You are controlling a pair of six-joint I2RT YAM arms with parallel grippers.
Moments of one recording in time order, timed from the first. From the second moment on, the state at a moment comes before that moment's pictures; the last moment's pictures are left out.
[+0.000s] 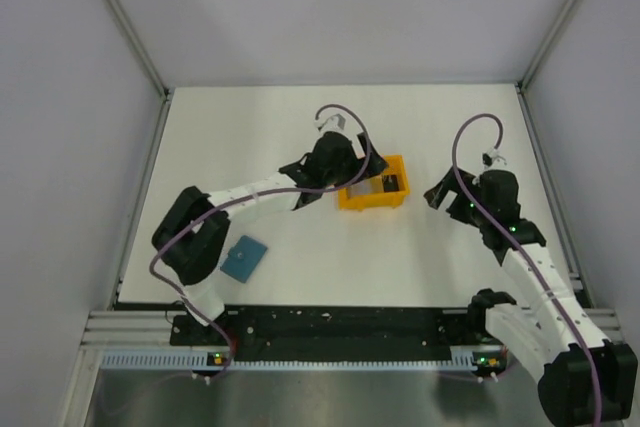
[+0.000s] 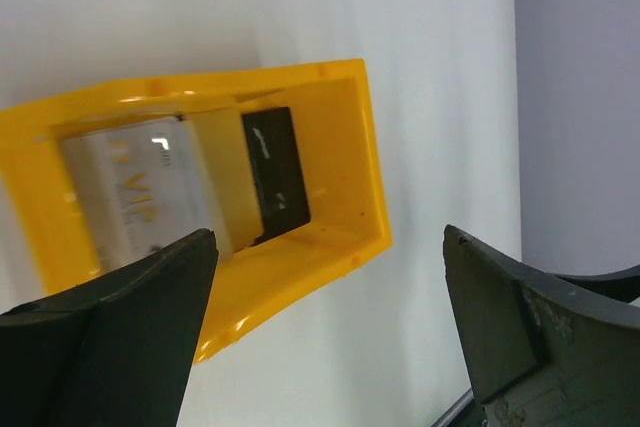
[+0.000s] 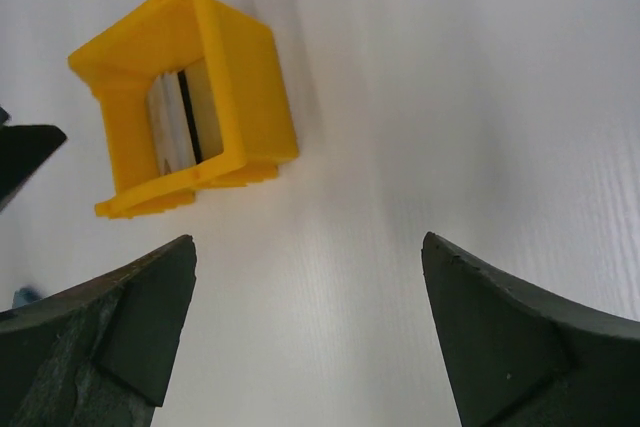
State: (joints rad) left arm -0.78 1.83 1.23 0.10 -0.01 -0.96; right arm 0.12 0.83 0.56 -0.34 -0.06 0.56
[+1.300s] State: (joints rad) left arm -0.24 0.86 0.36 -0.47 -0.30 -1.10; right arm 1.11 1.88 0.98 0.36 -0.18 1.15
